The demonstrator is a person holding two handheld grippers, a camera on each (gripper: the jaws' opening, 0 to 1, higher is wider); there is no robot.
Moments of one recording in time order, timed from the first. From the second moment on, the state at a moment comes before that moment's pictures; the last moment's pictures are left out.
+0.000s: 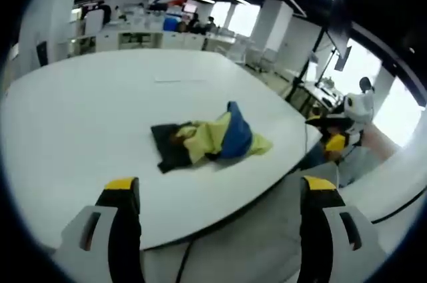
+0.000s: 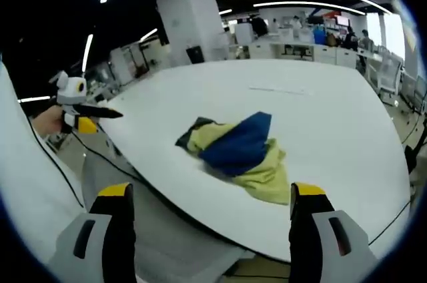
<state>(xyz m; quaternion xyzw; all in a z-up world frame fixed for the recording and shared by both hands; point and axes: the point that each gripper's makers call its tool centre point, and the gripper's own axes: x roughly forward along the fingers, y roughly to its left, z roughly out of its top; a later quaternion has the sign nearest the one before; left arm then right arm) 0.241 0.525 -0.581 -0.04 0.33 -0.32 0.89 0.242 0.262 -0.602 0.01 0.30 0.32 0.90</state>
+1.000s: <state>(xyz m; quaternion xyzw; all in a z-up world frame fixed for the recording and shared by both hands) 0.248 0.528 -0.589 -0.03 0.34 -0.32 0.88 0.242 0.267 -0.603 0.02 0.31 0.33 0.89</state>
